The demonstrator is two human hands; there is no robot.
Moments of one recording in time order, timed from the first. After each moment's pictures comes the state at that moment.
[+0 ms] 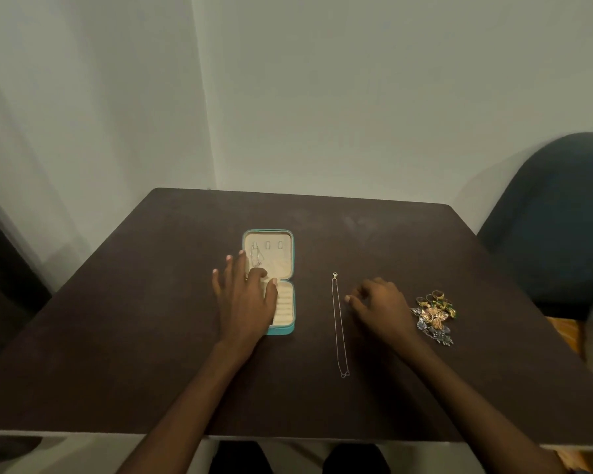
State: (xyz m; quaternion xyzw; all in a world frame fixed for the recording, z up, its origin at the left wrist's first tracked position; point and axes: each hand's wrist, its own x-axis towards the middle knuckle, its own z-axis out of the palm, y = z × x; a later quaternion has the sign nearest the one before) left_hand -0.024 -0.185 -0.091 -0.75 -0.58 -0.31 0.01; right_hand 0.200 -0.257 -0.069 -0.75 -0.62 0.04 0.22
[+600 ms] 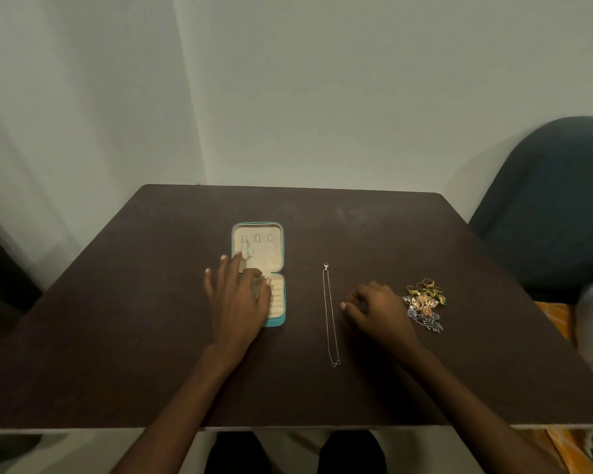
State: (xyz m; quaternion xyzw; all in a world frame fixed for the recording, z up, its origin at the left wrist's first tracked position) left_hand -0.027 -0.200 -0.092 -0.77 -0.56 -0.31 0.02; right_hand 0.206 -0.280 -0.079 -0.73 -0.64 0.06 0.21
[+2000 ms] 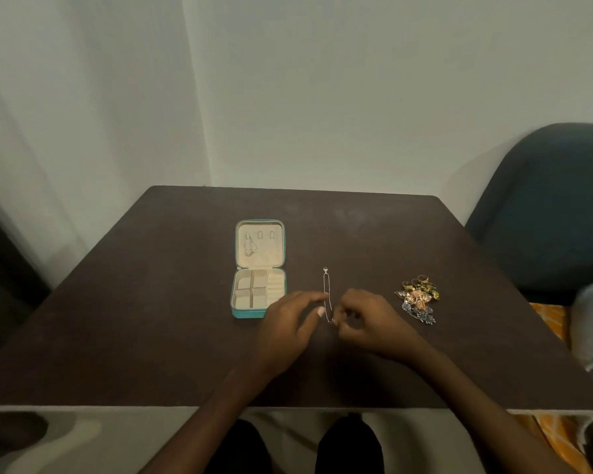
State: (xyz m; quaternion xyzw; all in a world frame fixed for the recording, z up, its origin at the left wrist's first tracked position) left_hand 0.003 -0.276 -0.062 -0.82 -0.34 -0.38 -0.25; right_hand 0.182 -0.318 -0.041 -0.56 -0.77 0.14 0.27
